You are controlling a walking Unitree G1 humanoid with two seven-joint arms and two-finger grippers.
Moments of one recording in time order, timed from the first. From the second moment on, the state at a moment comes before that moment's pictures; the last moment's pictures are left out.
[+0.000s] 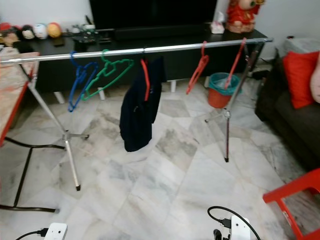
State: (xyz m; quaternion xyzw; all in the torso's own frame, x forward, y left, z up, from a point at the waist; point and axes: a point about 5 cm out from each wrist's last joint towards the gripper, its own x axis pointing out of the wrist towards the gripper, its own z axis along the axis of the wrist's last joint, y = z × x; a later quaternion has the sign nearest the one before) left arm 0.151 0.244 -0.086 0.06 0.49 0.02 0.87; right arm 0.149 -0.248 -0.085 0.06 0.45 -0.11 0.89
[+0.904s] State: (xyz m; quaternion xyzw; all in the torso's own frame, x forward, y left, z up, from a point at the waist) left arm 0.151 0.249 -0.084 0.07 0.49 0.04 0.87; right arm 0.145 -0.245 -0.087 0.06 0.46 -0.11 0.88
